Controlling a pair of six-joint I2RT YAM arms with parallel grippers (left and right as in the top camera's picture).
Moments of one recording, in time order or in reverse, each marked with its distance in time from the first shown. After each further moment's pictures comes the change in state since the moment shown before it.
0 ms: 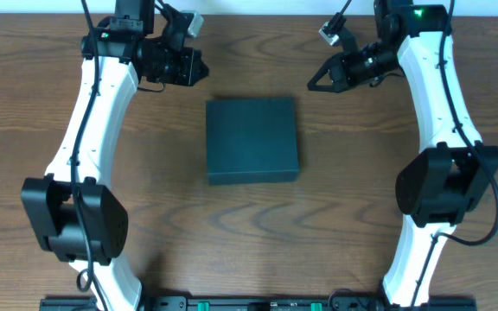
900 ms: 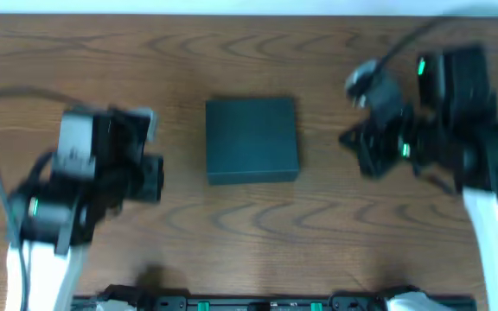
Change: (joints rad) left arm -0.048 -0.875 -0.554 -0.278 -0.320 -0.110; right arm 0.191 -0.858 -0.457 -0.001 0.387 0.150
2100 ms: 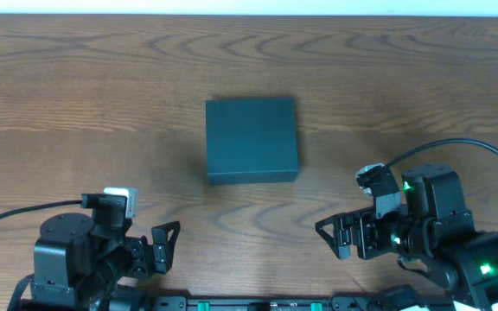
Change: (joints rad) left arm -0.001 -0.506 -0.292 0.000 0.032 -0.157; right arm 0.045 -0.490 -0.665 0.167 -0.012 0.428
